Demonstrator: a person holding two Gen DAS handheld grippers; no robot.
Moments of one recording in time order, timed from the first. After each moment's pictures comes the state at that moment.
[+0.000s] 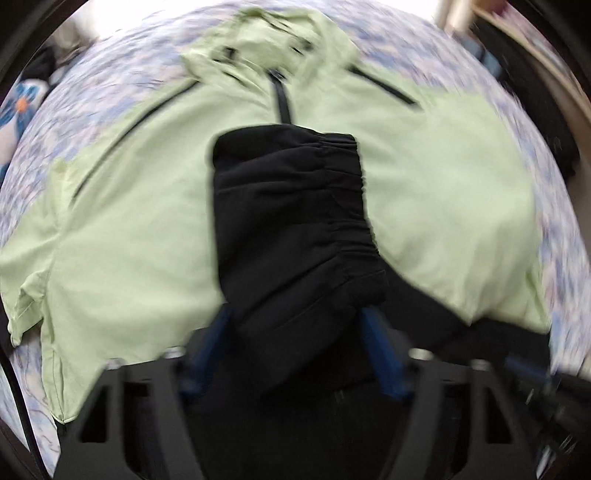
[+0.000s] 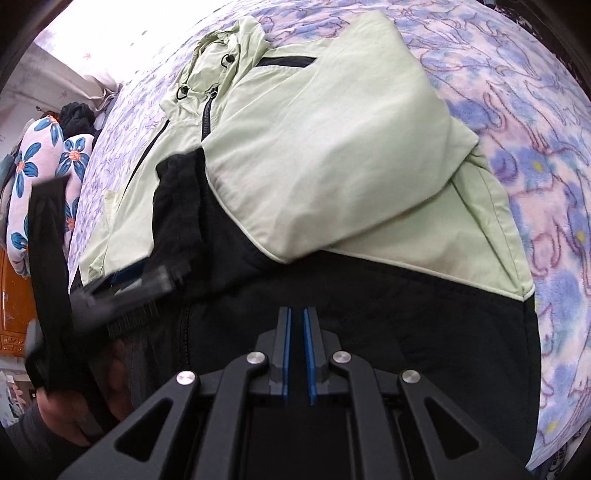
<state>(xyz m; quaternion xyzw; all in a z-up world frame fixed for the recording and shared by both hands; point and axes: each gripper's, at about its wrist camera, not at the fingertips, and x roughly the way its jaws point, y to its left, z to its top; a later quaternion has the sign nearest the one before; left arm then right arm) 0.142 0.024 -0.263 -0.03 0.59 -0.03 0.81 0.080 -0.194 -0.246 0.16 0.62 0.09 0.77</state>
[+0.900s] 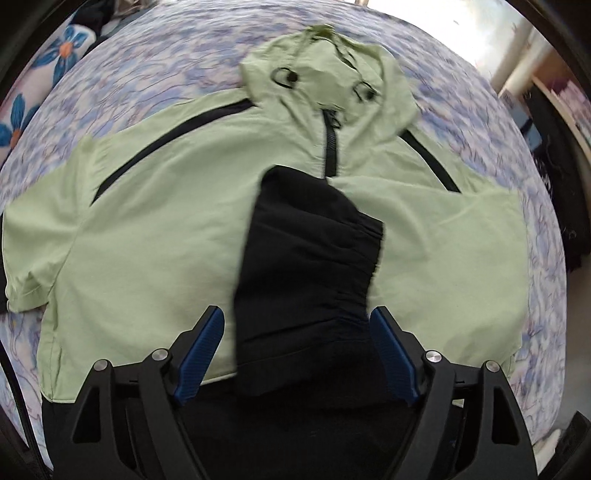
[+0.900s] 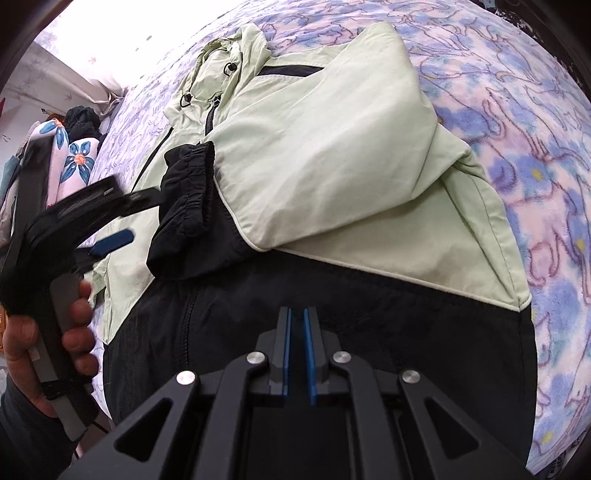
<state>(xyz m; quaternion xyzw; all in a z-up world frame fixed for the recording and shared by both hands) 0.184 0.026 -0.246 -0.11 0.59 0.03 0.80 0.077 -0.203 -0.245 0.16 0.61 0.10 0.77</state>
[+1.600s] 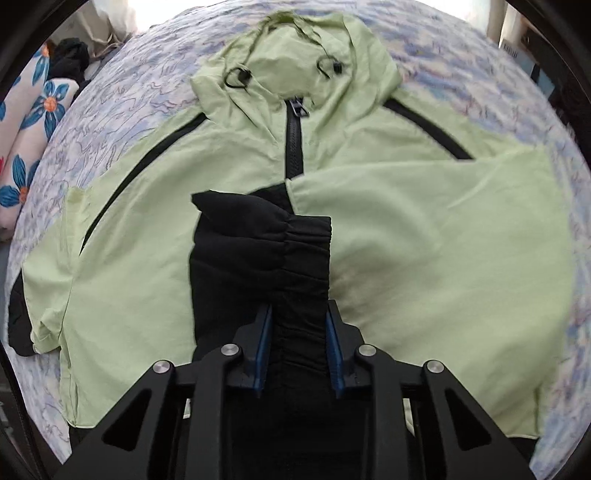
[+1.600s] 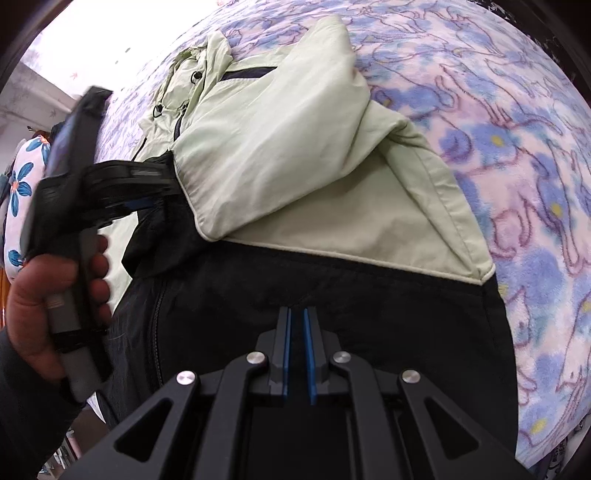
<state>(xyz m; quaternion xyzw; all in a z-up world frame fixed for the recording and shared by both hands) 0.206 -0.022 -0.258 -0.02 0.60 0.06 0.80 0.059 -0.237 -0.249 0.18 0.61 0.07 0.77</state>
